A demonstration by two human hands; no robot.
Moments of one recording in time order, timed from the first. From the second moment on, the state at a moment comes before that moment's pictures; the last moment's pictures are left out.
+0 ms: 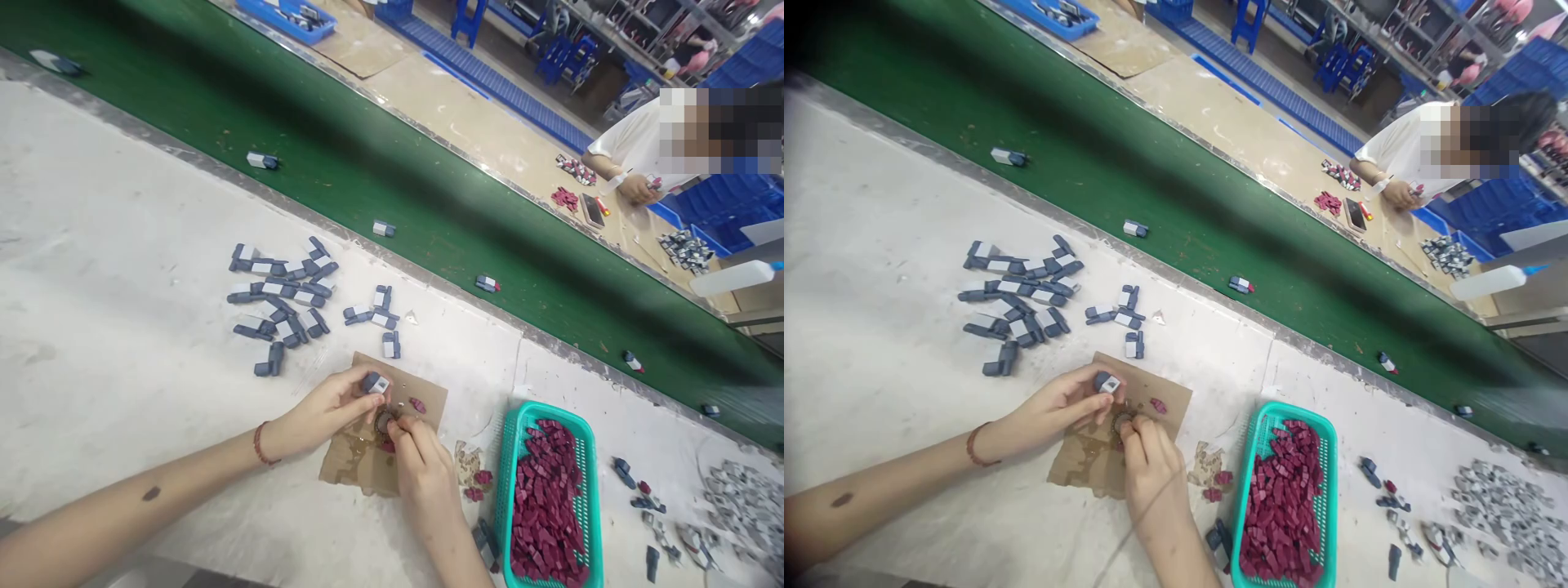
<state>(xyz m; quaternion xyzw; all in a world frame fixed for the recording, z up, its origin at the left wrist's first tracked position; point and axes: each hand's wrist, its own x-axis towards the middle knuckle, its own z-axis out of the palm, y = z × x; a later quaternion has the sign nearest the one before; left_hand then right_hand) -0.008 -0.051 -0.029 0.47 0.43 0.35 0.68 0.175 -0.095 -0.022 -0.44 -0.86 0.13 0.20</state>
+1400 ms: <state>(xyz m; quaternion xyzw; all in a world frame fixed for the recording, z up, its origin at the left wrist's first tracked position) -0.012 -0.058 -0.032 0.57 0.28 0.25 0.73 0.179 -0.080 0.000 -0.51 -0.60 0.44 0.44</state>
